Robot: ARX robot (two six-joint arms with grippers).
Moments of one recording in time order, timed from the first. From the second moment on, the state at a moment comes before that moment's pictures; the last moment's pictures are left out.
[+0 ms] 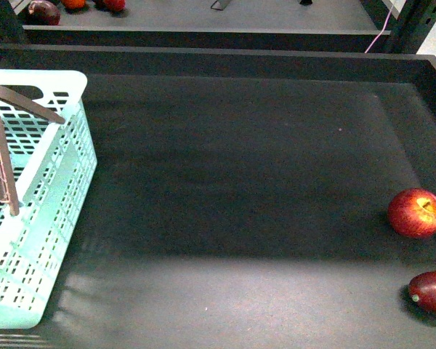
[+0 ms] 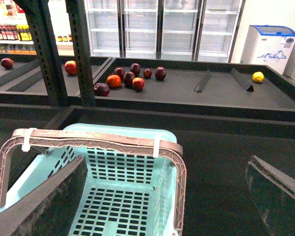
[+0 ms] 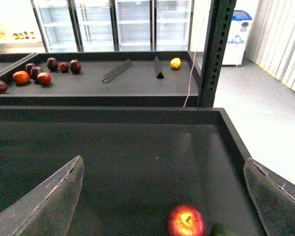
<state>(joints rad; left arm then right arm) 0.00 0.01 0.02 0.00 0.00 -0.01 0.00 0.01 0.02 0.00 0.00 -0.01</state>
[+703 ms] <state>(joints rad) 0.02 0.05 0.05 -0.10 0.08 -0.09 0.00 0.01 0.02 0.00 0.00 -0.01</state>
